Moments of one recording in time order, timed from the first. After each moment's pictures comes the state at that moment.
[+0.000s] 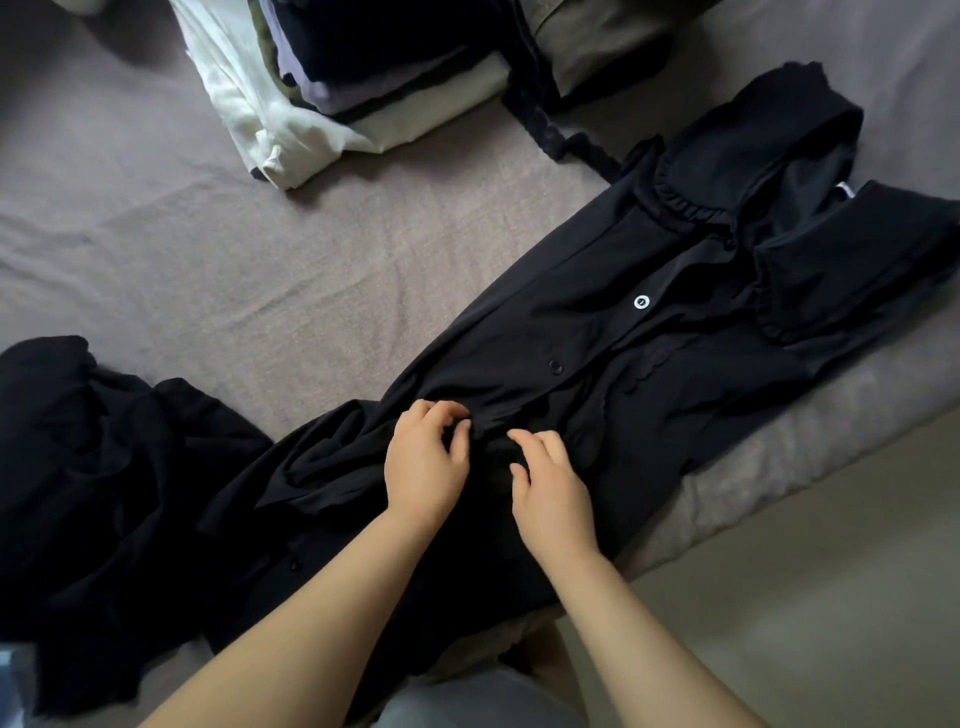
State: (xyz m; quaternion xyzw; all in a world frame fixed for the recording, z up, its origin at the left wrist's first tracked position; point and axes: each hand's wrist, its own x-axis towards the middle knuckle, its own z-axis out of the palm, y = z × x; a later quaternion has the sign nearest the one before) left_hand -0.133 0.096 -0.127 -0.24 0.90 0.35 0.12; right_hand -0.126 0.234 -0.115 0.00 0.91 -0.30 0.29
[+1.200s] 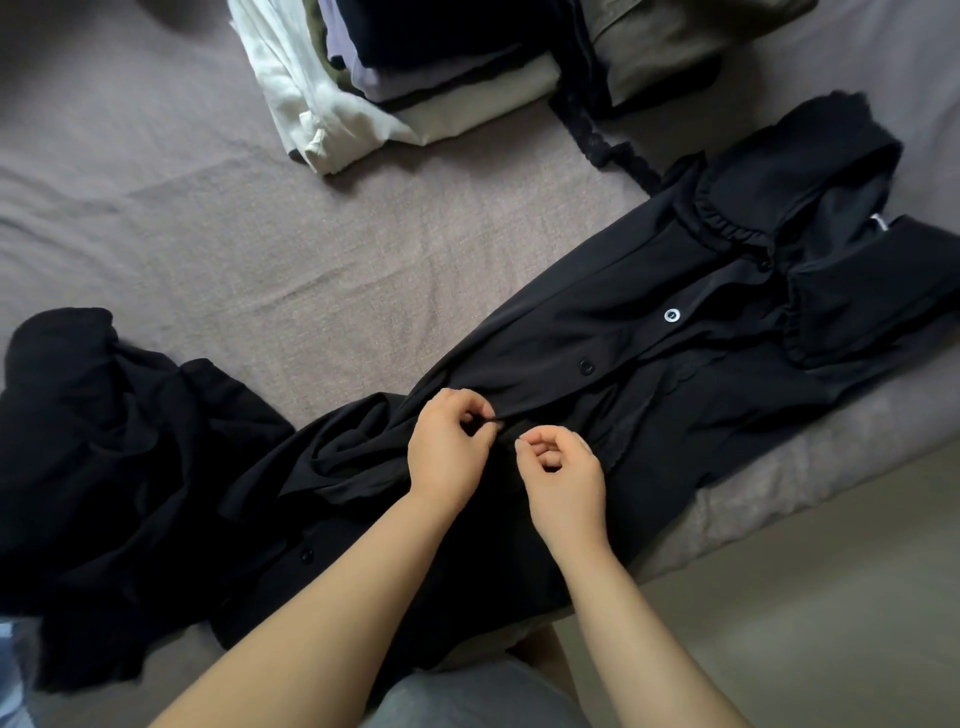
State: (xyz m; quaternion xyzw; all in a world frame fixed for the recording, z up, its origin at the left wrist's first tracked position) left_hand -0.149 0.088 -0.111 -0.30 0.83 0.43 0.16; right_hand -0.145 0.207 -0.095 0.22 0.81 -0.48 0.24
